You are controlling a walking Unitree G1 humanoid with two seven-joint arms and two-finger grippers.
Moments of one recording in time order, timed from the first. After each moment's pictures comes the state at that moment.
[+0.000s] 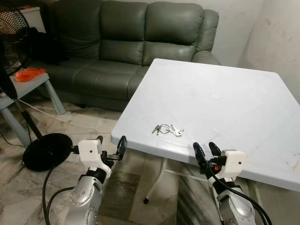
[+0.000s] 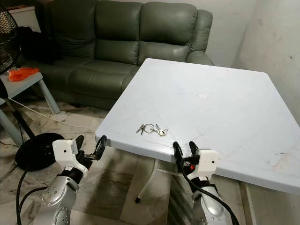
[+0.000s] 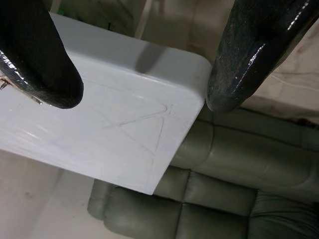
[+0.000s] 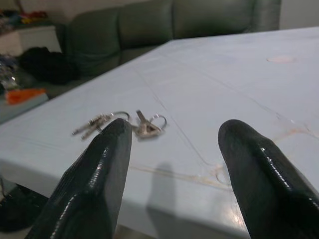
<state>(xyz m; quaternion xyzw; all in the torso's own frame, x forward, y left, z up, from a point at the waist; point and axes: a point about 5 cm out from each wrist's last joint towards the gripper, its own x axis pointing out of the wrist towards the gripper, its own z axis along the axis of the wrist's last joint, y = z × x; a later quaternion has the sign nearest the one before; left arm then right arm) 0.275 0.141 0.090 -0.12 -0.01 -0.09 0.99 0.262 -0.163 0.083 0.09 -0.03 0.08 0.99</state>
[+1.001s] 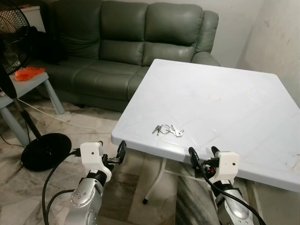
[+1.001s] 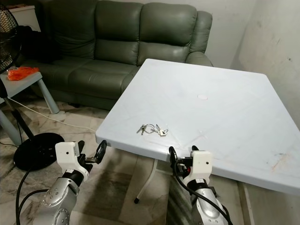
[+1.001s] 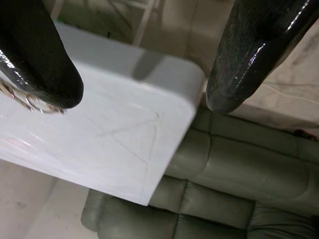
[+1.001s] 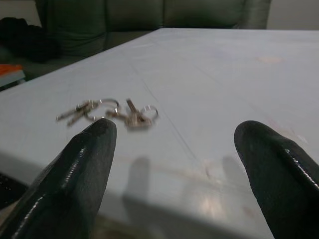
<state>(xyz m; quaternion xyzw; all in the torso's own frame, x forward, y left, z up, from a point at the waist) 0.272 0.141 0.083 -0.11 0.02 -0.09 0.99 0.256 -0.161 0.078 0.04 0.00 0.06 1.00</state>
